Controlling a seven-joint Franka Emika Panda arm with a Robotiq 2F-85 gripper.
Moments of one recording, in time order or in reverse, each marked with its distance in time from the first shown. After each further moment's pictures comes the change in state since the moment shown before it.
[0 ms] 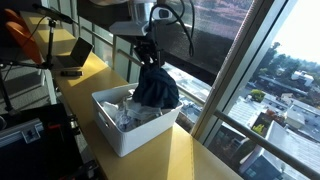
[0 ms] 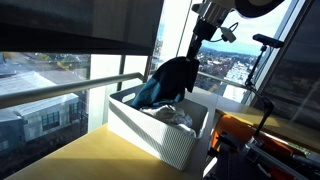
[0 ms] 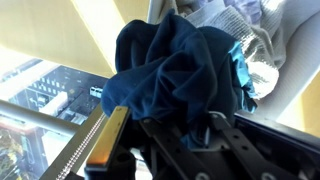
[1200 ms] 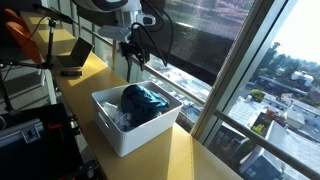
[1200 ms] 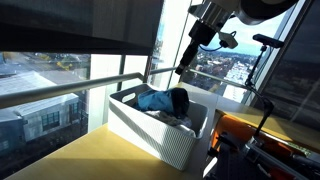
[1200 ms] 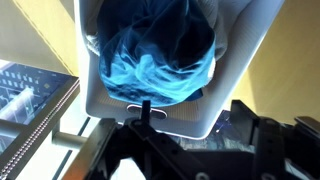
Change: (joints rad) arm 0.063 -0.014 0.050 -0.080 0.132 0.093 0.025
